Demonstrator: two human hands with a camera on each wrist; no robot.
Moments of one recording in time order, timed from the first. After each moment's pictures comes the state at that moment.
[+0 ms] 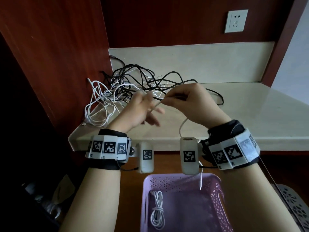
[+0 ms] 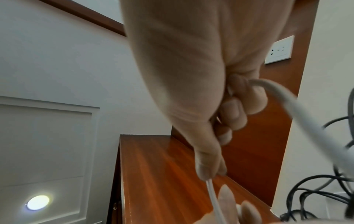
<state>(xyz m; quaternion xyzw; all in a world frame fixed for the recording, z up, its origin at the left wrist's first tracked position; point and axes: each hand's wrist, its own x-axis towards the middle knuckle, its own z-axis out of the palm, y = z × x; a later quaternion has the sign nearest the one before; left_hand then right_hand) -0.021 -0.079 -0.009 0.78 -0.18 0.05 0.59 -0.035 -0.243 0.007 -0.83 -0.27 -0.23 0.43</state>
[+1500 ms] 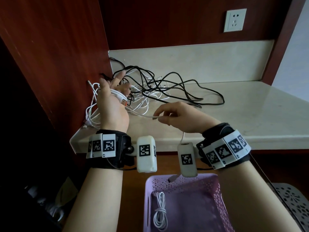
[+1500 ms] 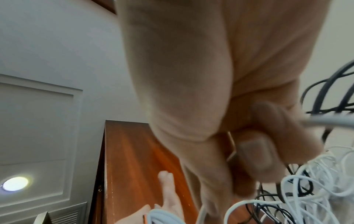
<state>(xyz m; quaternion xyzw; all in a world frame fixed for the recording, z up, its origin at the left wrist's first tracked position) -0.013 -0.058 0.006 0.42 -0.09 0.27 0.86 -0.019 -0.238 -0.018 -0.88 -0.29 -0.03 0.36</state>
